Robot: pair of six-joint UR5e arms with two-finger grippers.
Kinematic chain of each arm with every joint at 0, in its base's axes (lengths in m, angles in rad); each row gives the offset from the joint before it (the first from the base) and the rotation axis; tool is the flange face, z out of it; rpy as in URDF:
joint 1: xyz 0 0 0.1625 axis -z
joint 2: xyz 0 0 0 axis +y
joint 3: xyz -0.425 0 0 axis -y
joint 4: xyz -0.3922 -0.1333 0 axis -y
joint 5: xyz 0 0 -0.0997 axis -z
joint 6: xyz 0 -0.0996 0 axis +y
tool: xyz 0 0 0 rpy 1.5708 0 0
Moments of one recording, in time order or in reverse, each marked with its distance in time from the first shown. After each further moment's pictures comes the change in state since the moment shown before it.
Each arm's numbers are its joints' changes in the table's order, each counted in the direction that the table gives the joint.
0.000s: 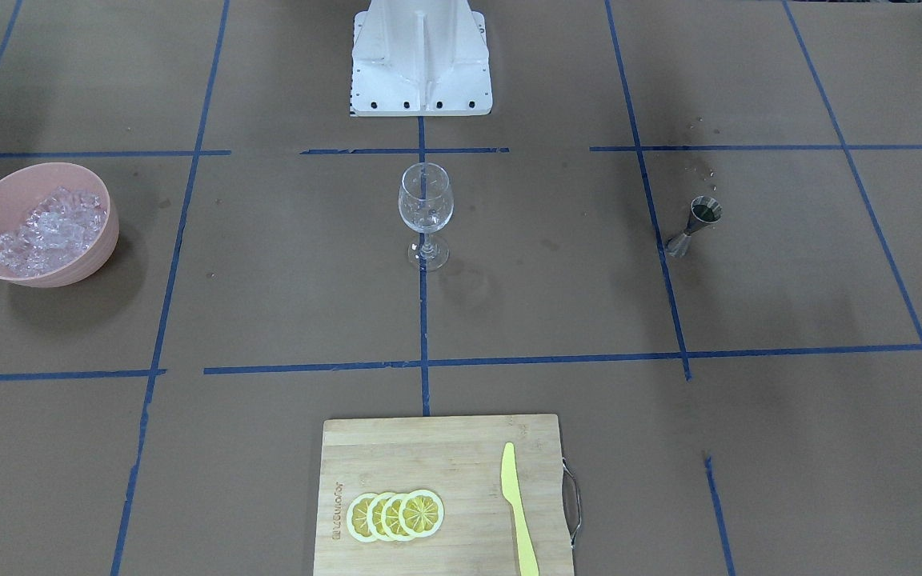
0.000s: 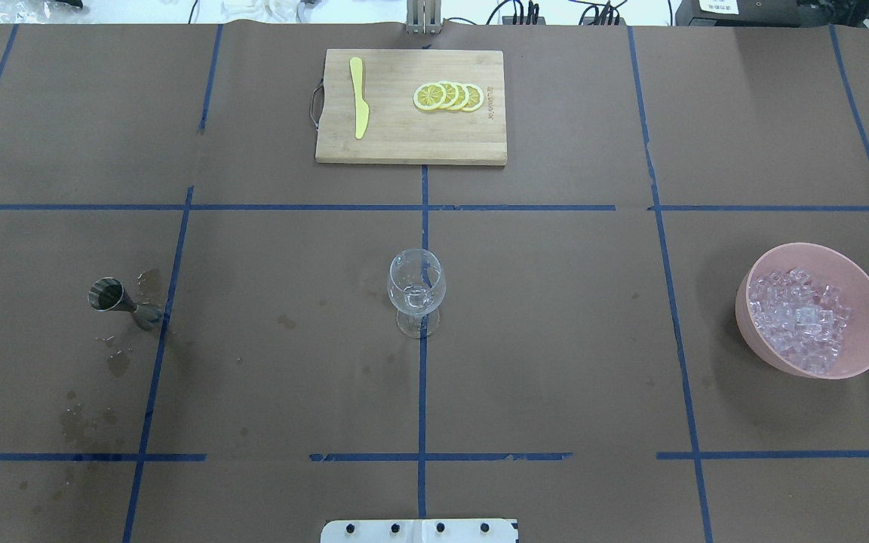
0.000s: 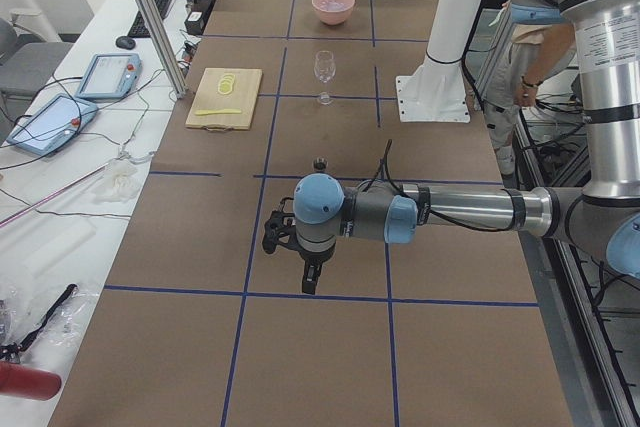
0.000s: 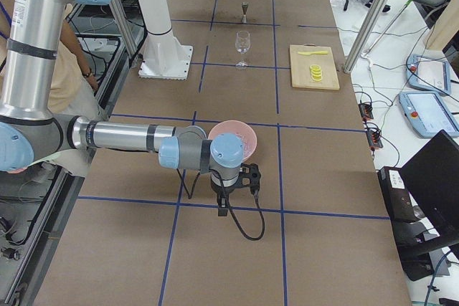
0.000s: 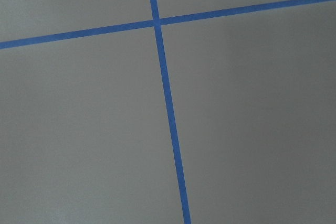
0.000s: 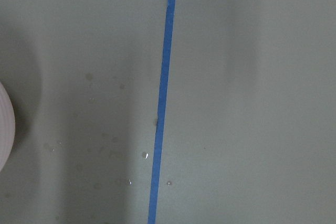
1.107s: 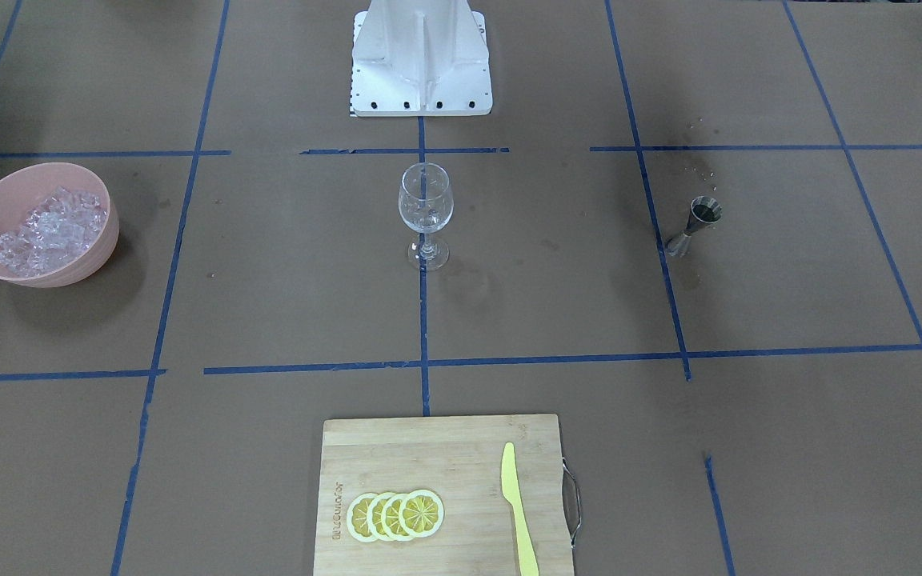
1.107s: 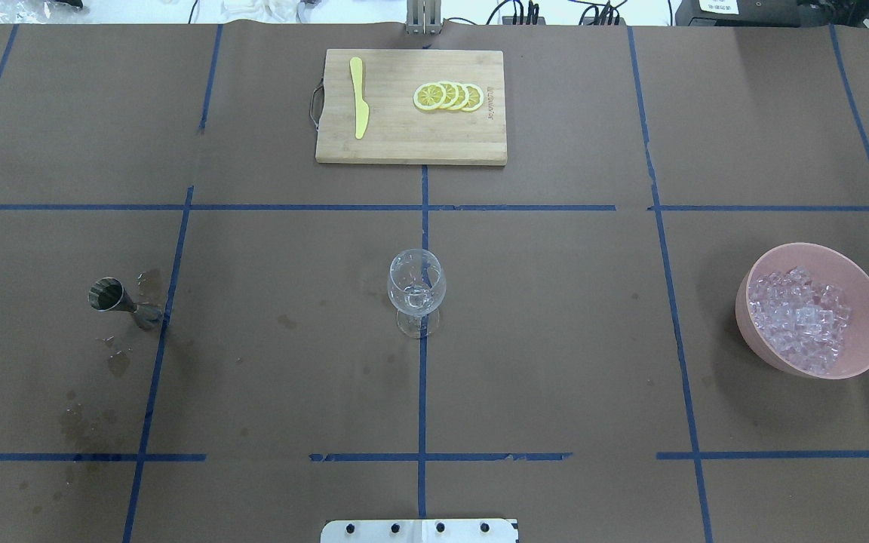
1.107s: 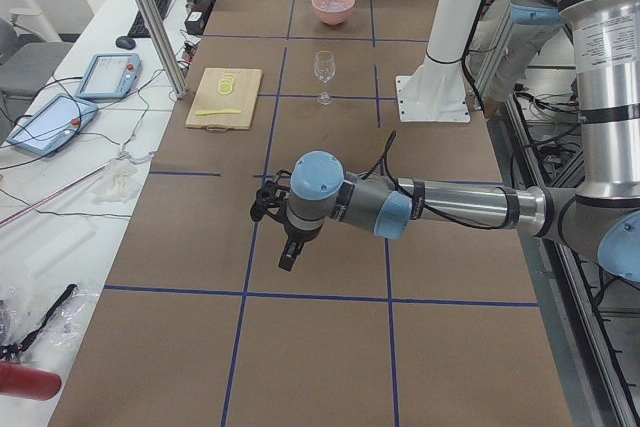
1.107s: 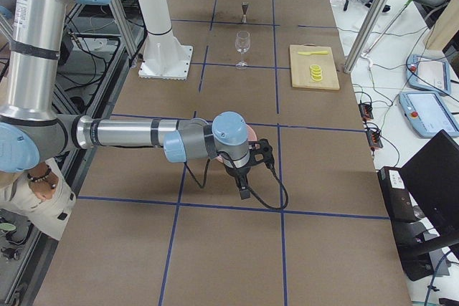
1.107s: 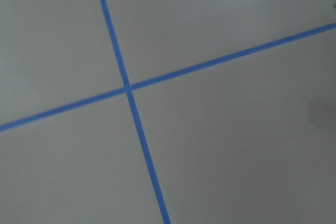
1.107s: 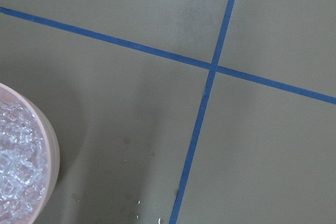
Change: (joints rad) left arm -0.001 0.049 0.046 -0.452 -0.012 0.010; right arm 0.000 -0.030 0.034 0.217 0.010 -0.013
